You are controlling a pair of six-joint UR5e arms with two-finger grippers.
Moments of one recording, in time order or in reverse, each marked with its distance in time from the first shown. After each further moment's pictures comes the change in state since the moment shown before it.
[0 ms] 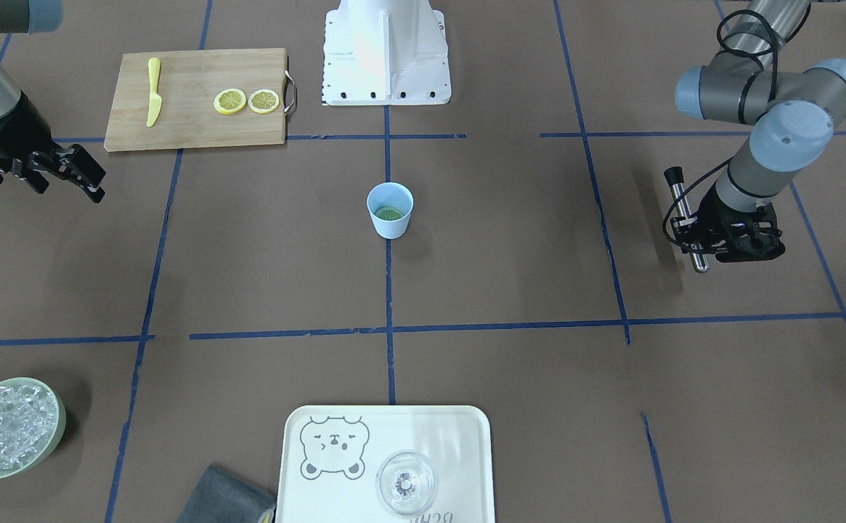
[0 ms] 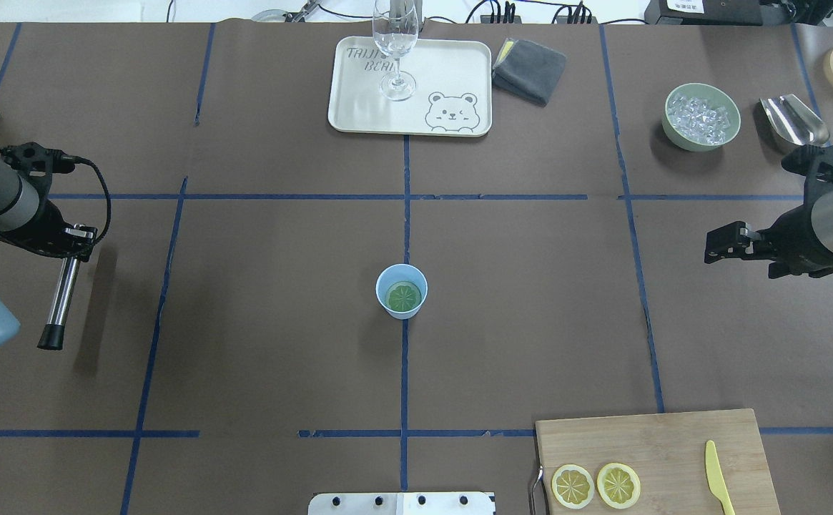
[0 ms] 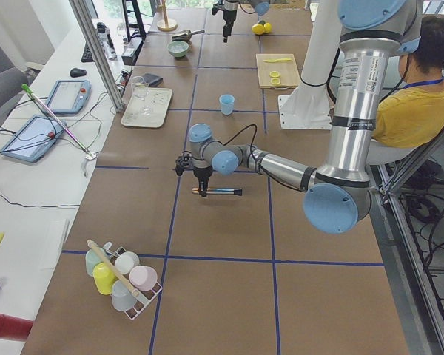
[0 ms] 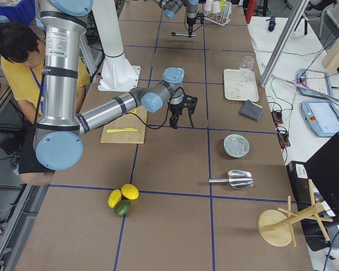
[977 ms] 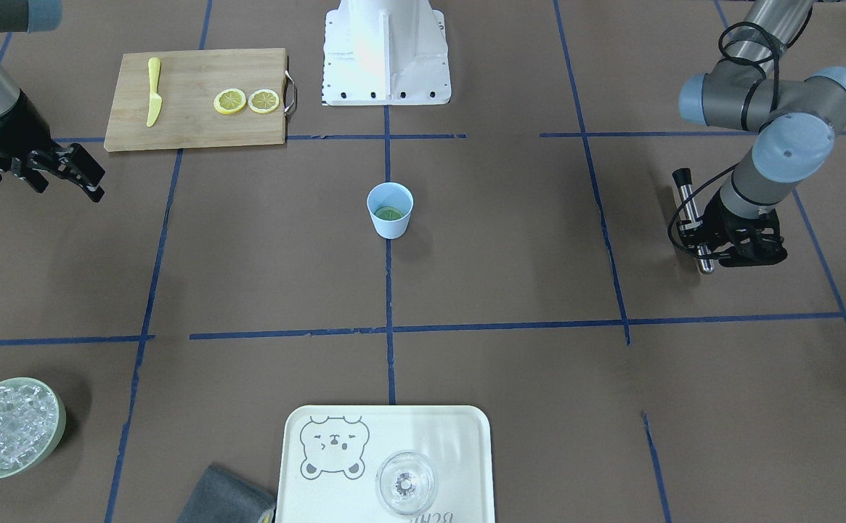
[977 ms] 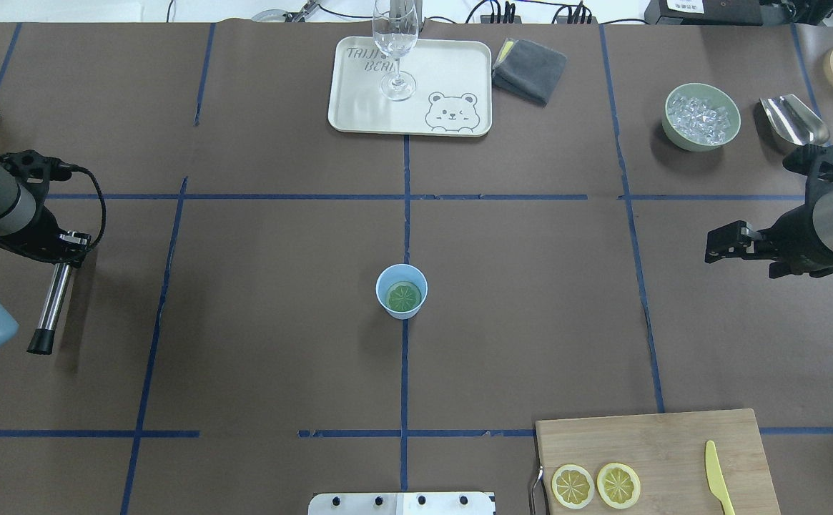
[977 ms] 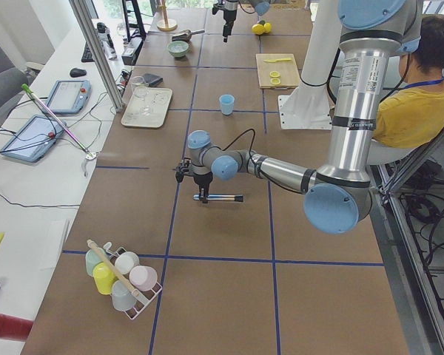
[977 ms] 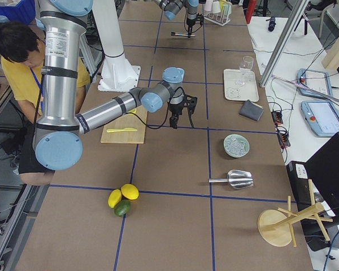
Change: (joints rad) left arm 0.000 0.002 0.038 0.001 -0.004 0.029; right arm 0.002 -0.001 0.002 0.001 0.000 0.001
